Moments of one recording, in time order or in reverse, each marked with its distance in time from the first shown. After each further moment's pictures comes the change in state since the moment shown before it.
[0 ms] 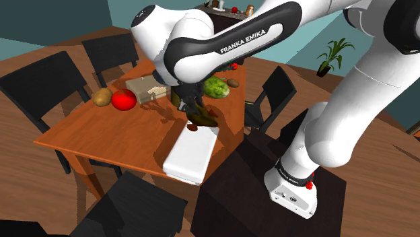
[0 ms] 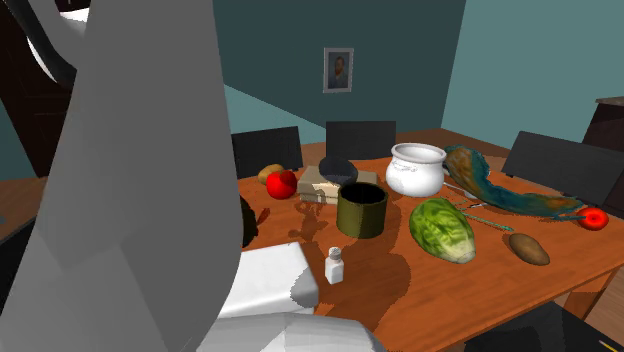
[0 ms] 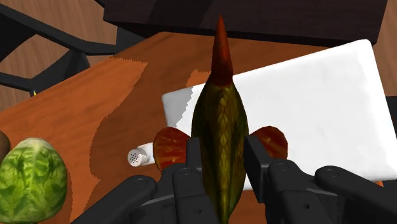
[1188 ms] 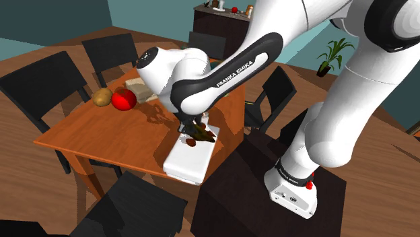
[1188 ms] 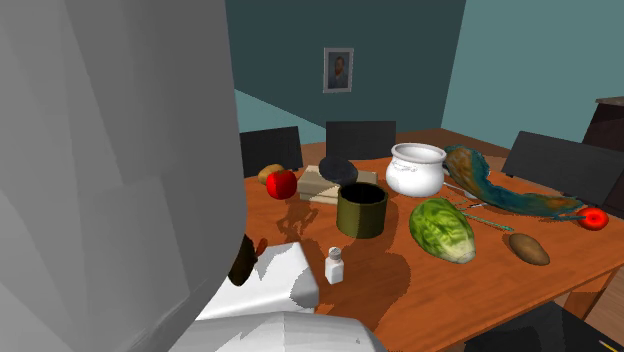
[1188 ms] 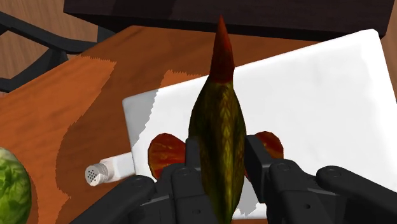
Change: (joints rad) arm 0.011 0.094 0.014 -0.121 -0.029 0.191 0.103
